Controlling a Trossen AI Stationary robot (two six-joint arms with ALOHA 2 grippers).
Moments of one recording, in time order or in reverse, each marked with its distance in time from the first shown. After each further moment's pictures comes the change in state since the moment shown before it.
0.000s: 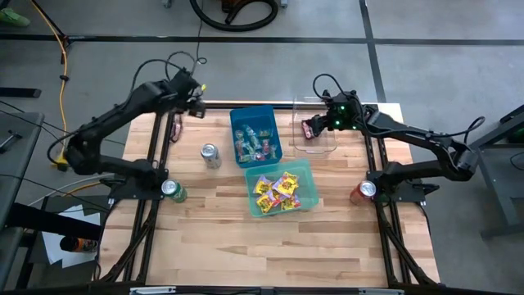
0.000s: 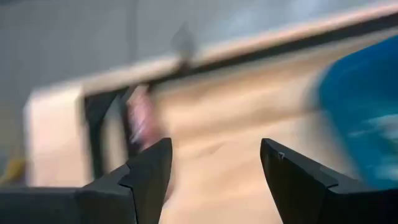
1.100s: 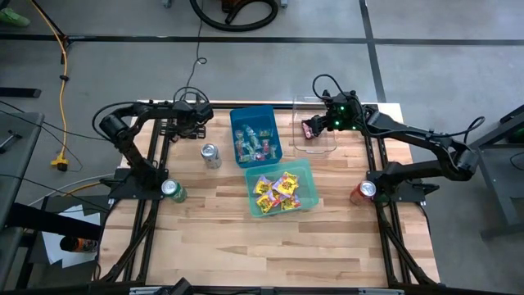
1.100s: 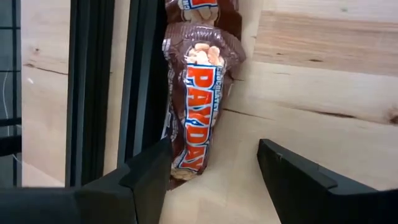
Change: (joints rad) left arm 0.082 0.454 -0.348 0.184 -0.132 -0.412; right arm 0.013 0.000 0.000 0.005 -0.001 0.006
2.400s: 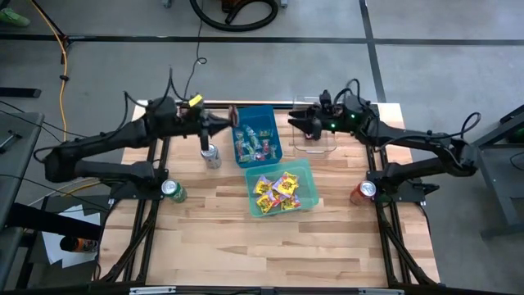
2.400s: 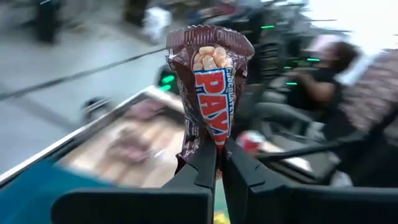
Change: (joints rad) left arm -0.488 -0.781 -0.005 0.843 0.670 0.501; right arm 0.196 0.000 0.000 0.647 -0.211 0.032
